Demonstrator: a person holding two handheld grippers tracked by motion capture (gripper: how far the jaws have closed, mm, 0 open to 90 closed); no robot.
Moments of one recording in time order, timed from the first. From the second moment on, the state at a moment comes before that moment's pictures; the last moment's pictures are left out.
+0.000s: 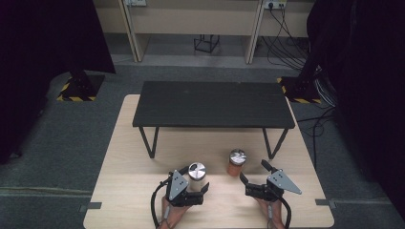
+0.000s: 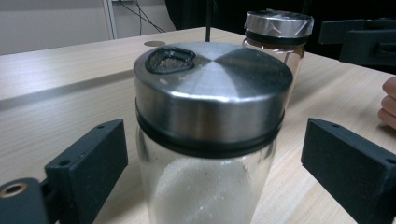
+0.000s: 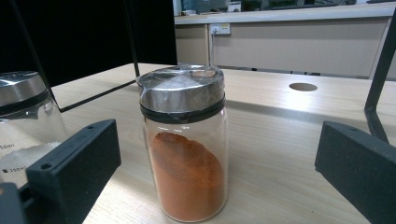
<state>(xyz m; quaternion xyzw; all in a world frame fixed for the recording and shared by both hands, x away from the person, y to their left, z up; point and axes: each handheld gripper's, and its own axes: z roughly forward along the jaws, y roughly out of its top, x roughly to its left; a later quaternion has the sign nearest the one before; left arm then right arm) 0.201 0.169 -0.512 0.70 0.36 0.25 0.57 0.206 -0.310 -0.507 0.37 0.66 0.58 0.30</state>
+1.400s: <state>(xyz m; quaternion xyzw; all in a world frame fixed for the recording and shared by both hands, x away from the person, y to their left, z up) 0.195 0.170 -0.491 0.69 0.36 0.26 0.57 0.207 -0.311 -0.507 0.37 0.66 0.58 0.30</state>
